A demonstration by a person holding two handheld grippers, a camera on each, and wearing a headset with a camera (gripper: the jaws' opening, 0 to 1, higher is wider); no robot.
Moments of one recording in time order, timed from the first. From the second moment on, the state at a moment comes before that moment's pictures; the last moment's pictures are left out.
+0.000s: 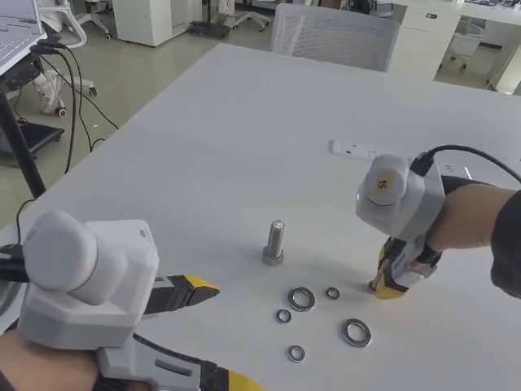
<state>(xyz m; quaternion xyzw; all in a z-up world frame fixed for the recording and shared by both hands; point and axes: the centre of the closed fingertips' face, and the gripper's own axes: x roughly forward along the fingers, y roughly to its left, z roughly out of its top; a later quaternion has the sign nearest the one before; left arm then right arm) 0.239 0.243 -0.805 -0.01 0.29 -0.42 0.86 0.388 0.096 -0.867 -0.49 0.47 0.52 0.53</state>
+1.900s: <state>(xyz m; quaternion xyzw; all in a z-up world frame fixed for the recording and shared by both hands) 0.236 0.236 -0.791 0.00 0.27 -0.43 0.86 0.333 0.154 -0.831 -0.46 0.41 0.56 0.56</state>
